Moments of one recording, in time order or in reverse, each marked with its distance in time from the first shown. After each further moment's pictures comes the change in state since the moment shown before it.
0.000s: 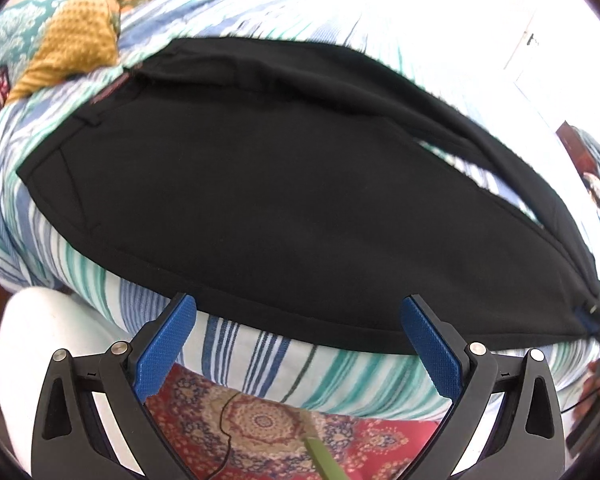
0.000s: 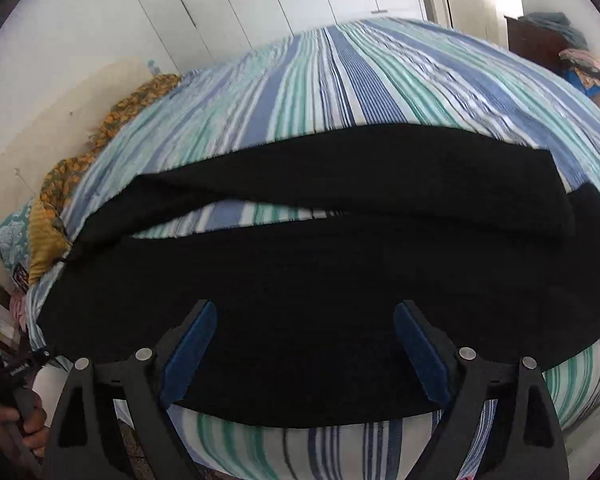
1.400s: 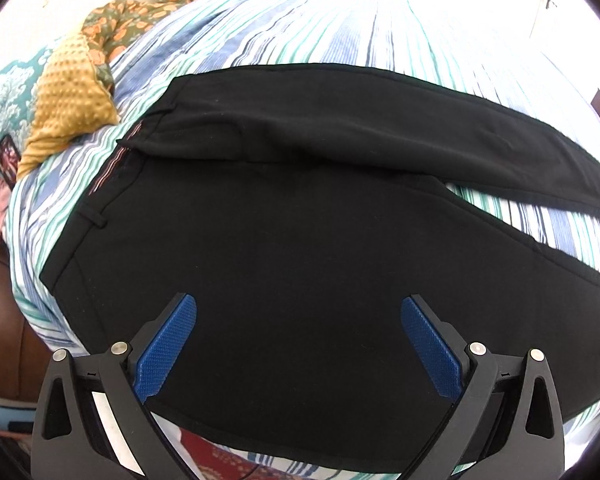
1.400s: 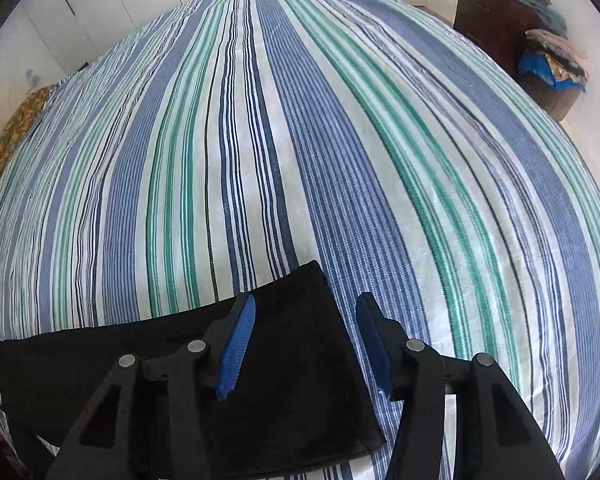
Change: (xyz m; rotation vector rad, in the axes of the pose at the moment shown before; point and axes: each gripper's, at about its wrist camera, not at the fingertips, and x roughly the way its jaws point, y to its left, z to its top) left arm 0.020 -0.014 0.081 0.114 0.011 0.203; right arm 0.145 -0.205 0.344 0.105 0.196 -0.261
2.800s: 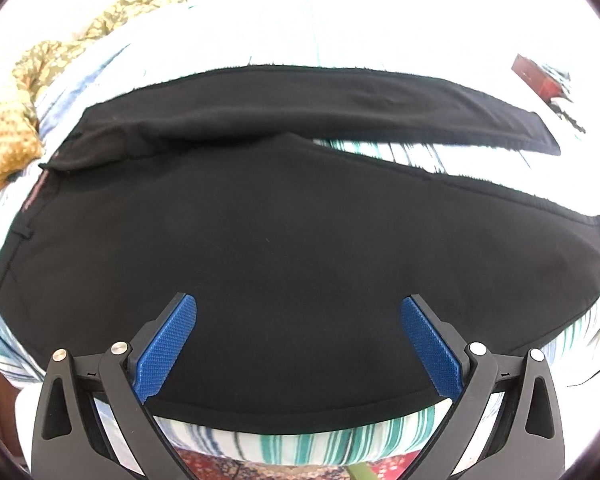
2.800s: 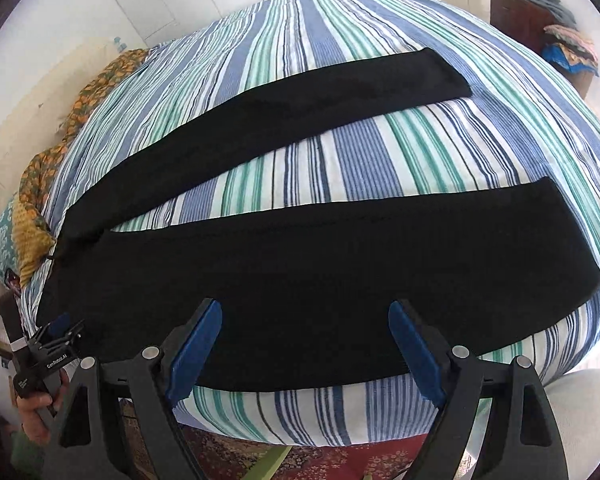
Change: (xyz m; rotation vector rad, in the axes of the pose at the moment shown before) left arm -0.024 -0.052 -0.044 0.174 -0.081 -0.234; right arm -0.173 0.107 -0.369 -0.090 -0.064 0.184
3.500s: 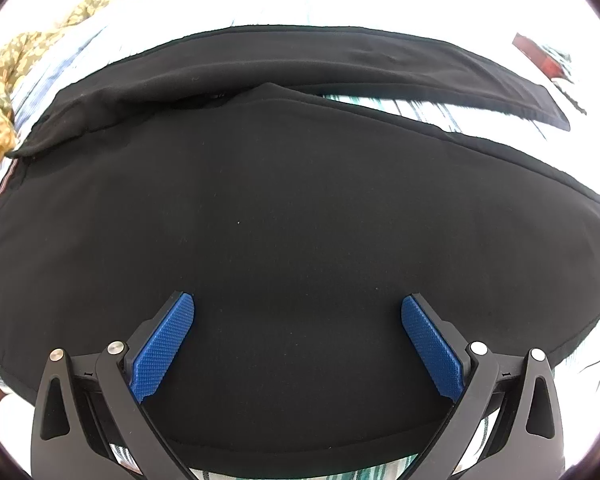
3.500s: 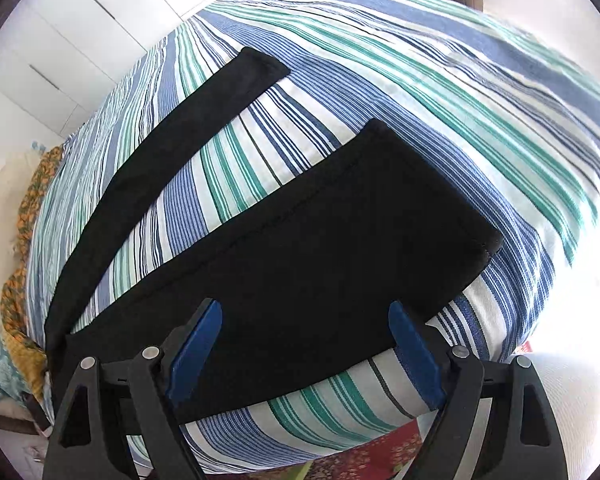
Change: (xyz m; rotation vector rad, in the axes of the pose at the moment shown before) left arm 0.047 -0.013 -0.009 0.032 0.075 -0.012; right arm -0.006 -0.143 -0.007 0.398 -0.046 -0.094
